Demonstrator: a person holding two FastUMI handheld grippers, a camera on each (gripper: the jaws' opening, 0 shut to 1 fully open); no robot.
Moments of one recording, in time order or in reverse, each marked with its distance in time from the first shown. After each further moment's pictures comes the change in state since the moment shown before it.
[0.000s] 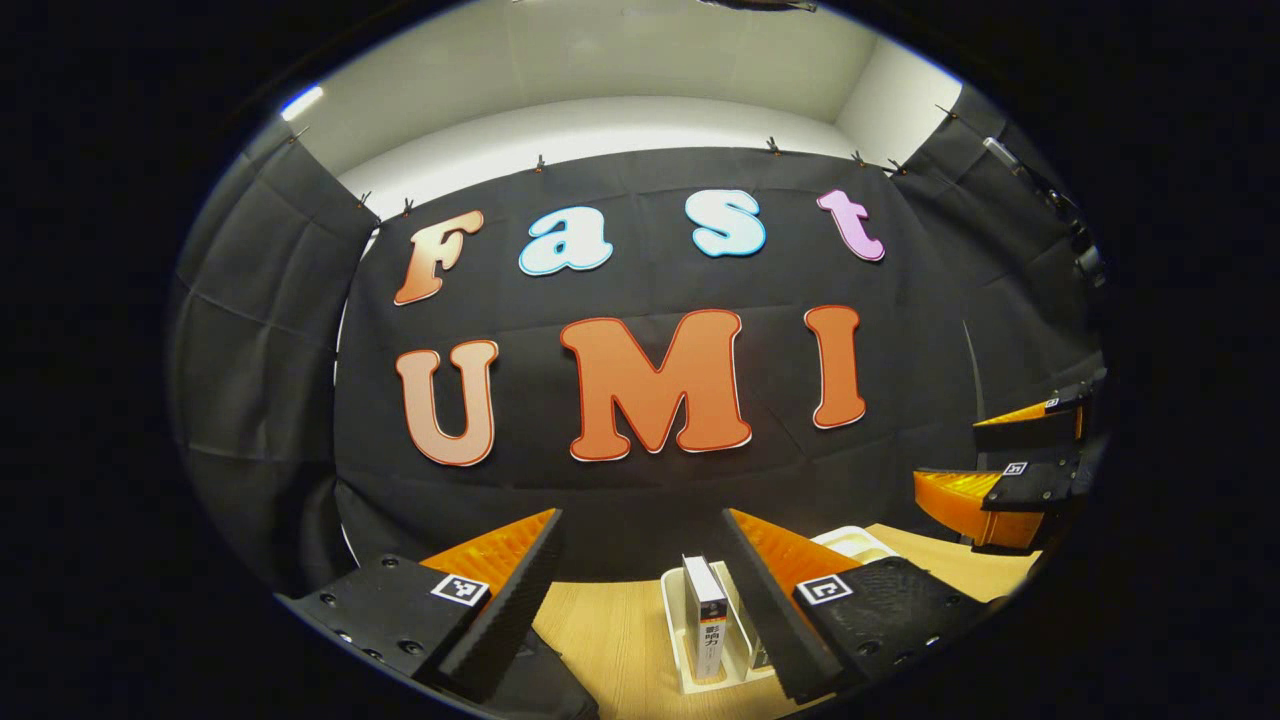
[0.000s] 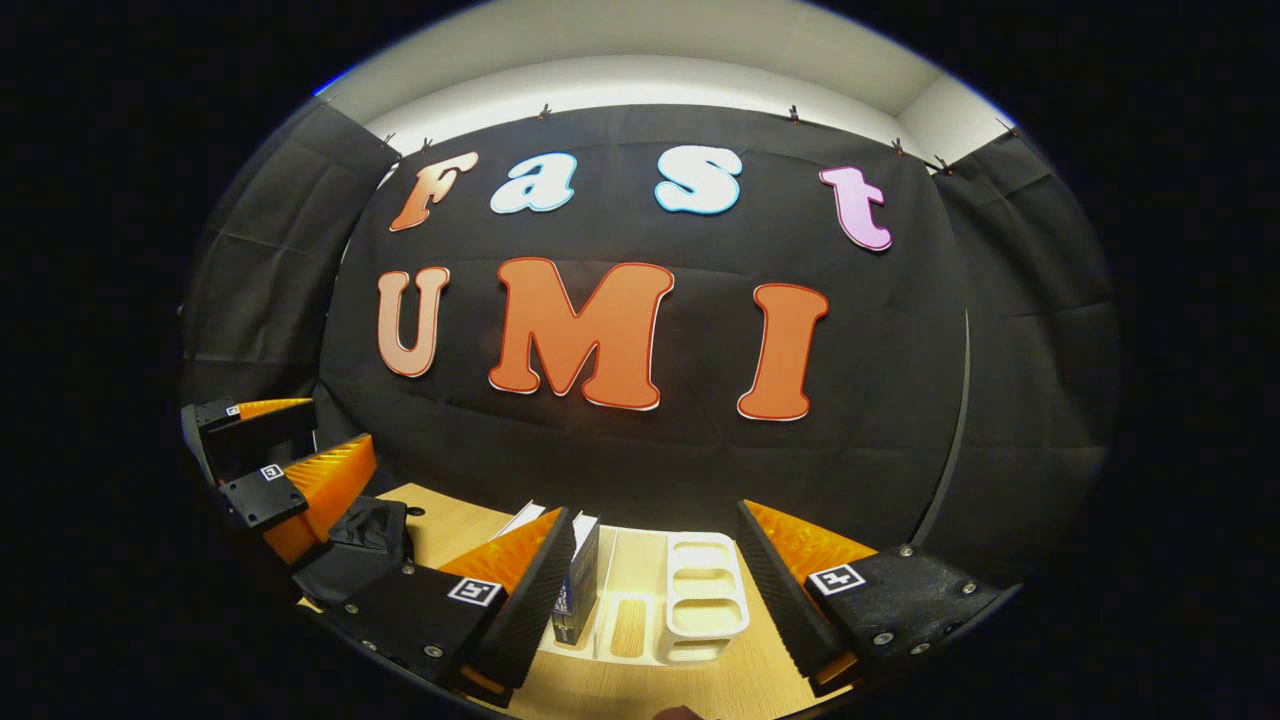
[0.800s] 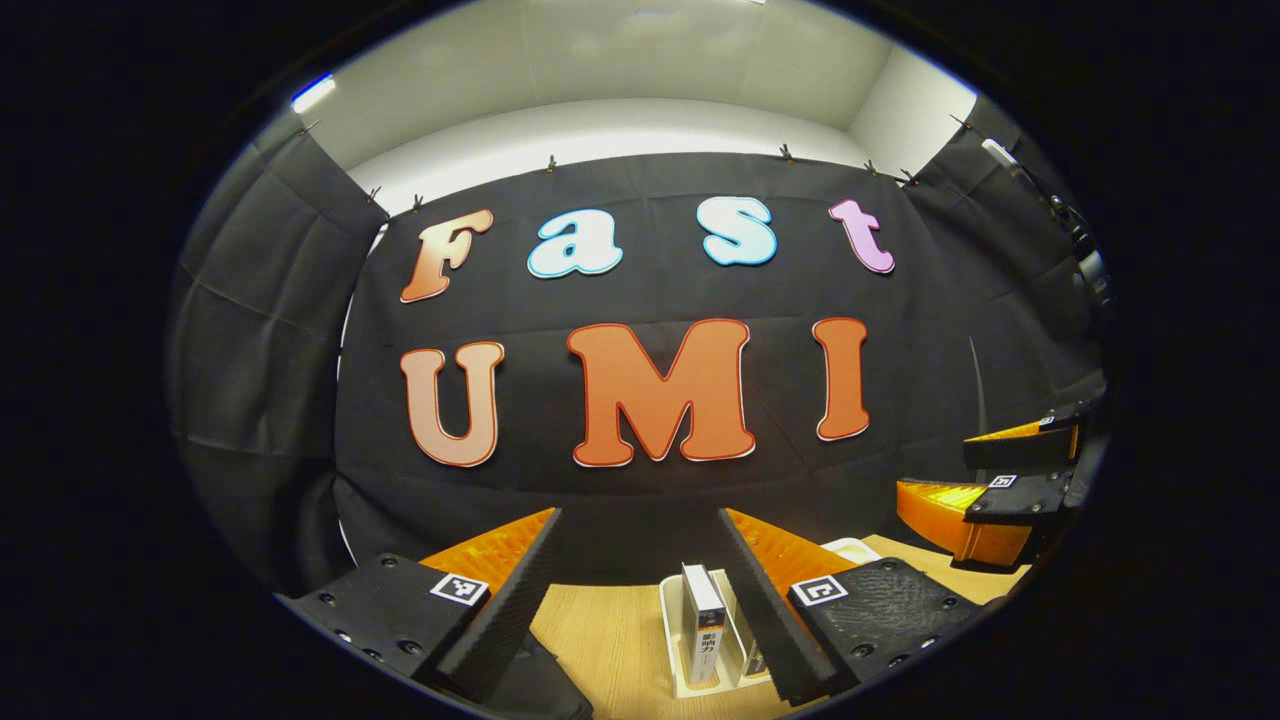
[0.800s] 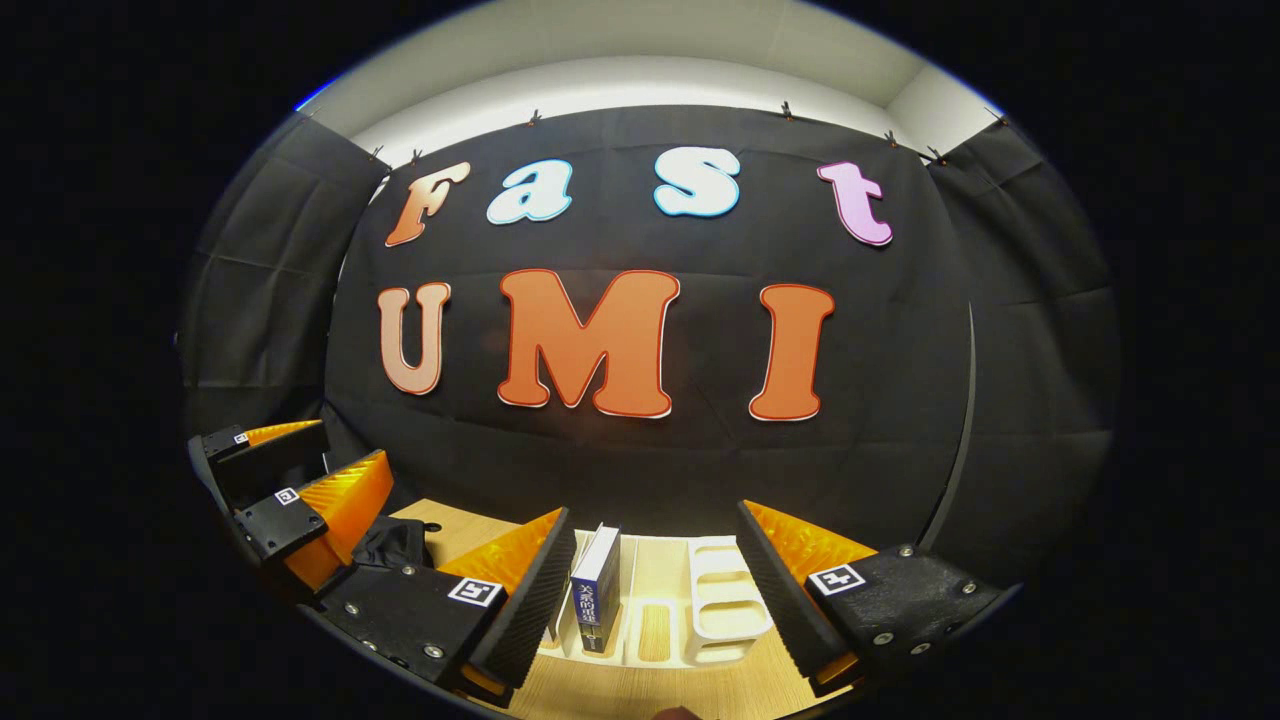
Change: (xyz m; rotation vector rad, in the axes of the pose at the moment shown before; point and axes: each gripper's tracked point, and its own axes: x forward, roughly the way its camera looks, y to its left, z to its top) left arm 0.005 0.011 0.010 -0.039 0.001 0.013; right arm 0.003 0.022 0.014 0.048 0.004 0.009
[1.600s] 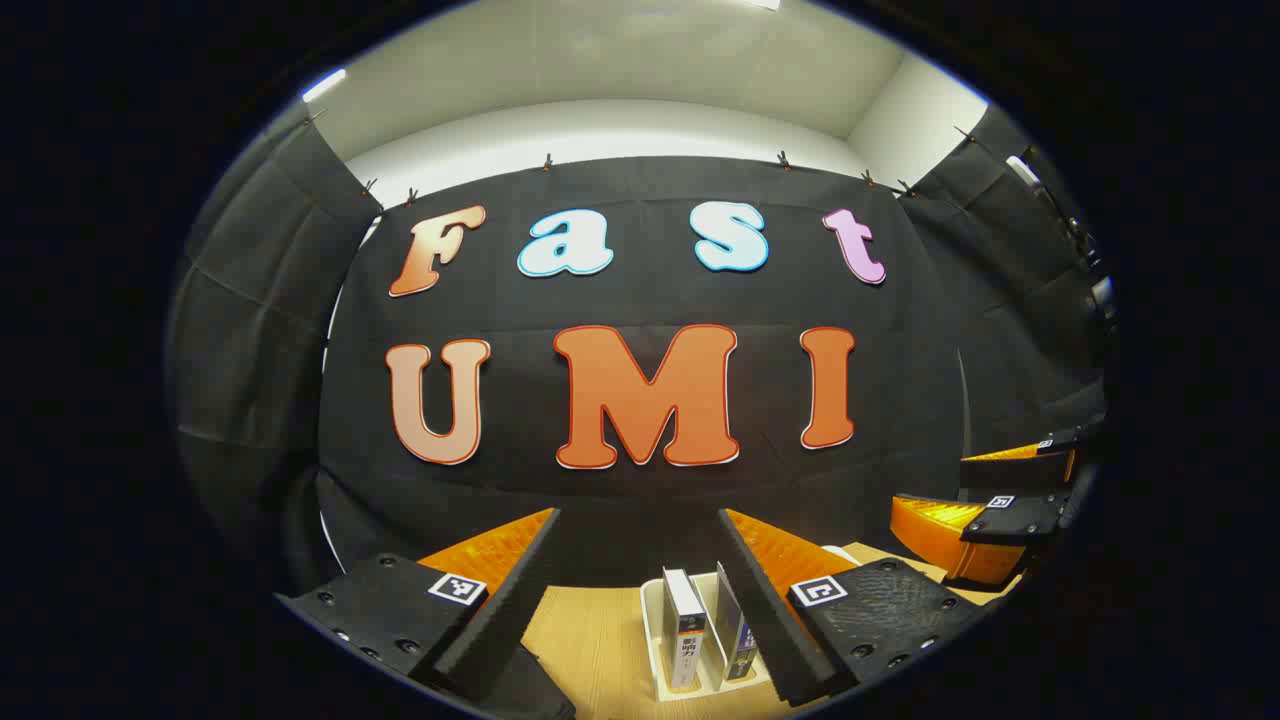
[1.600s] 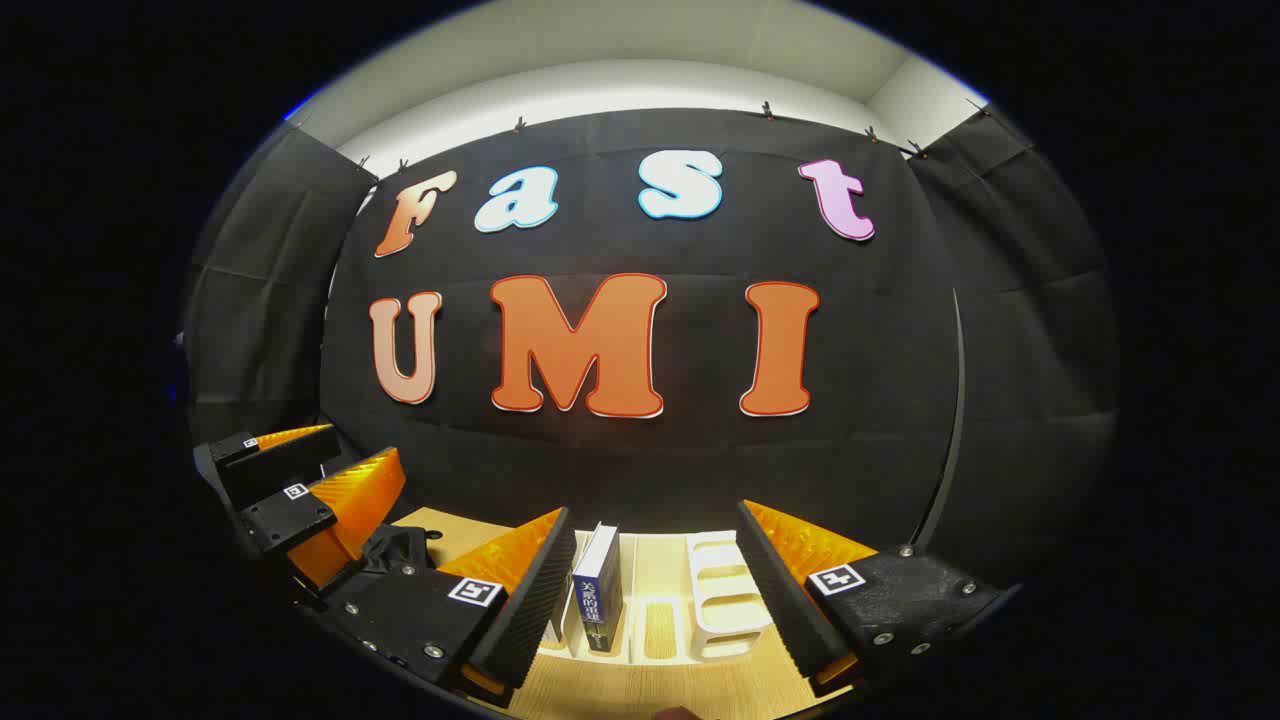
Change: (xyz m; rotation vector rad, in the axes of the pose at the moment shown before) left arm 0.003 -0.011 0.006 -0.032 -0.009 -0.043; right arm -0.009 -0.005 -0.003 0.044 -0.012 -0.031
